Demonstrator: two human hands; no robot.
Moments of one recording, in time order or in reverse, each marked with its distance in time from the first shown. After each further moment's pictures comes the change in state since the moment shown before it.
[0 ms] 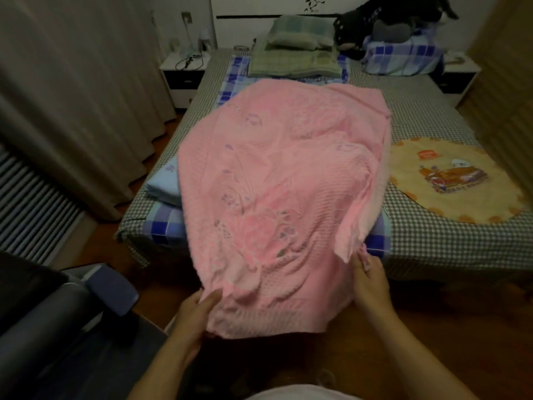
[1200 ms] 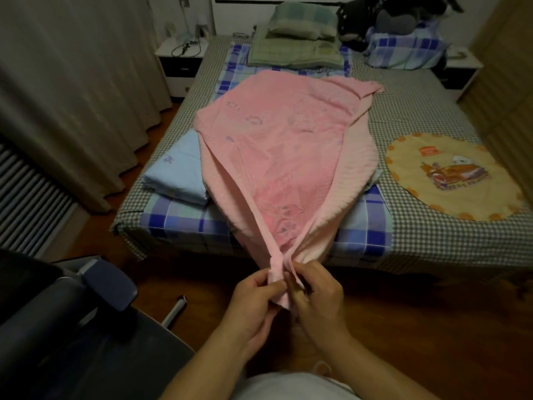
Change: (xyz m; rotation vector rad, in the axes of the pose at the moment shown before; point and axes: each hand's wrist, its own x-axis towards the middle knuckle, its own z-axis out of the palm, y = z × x) left_hand -0.059 0.053 0.077 -0.424 -0.400 -0.031; right_hand -0.083 -0.031 0.067 -0.123 -0.143 -0.788
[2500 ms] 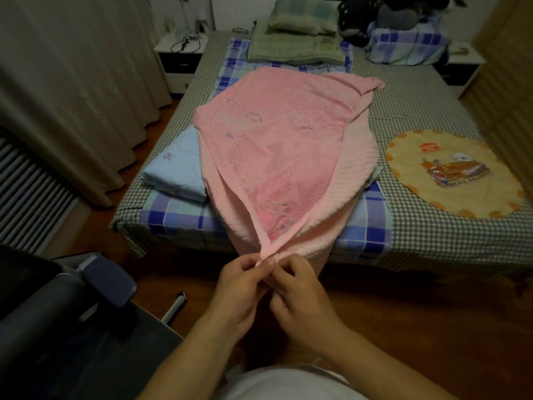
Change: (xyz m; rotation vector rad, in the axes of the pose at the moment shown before) left_hand 0.001 0.024 0.001 0.090 0.110 0.069; right_hand 0.009 -0.023 -0.007 -0.118 -0.451 -0.031
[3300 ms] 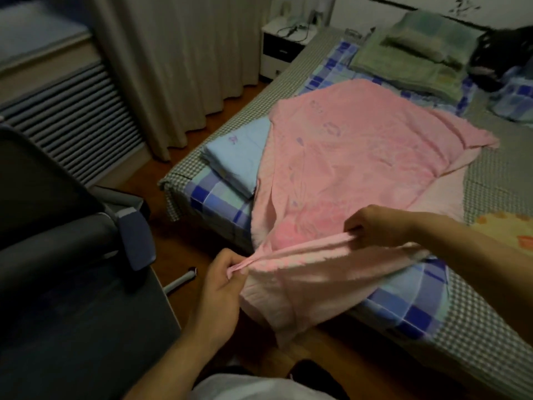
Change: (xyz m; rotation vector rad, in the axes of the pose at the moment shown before) left_hand 0.036 0.038 -0.048 0.346 0.393 0.401; right_hand 0.297 0.105 -0.088 -0.763 -0.966 -0.242
